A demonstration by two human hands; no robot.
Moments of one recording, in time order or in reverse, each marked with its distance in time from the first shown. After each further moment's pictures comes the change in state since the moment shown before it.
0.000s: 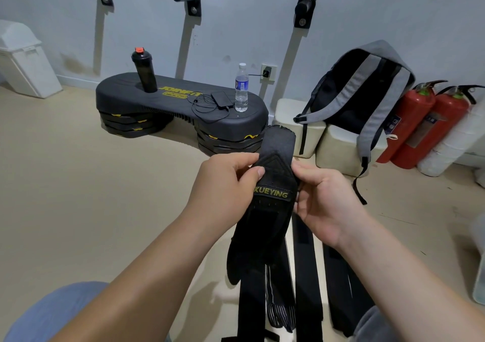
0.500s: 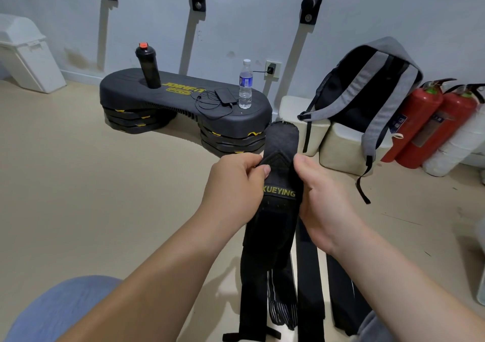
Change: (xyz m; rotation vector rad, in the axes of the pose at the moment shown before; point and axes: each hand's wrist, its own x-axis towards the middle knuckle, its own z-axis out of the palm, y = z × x) left_hand -0.001 0.001 0.014 -0.023 0.007 -0.063; right_hand -0.008 0.012 0.018 -0.006 -0.020 -0.119
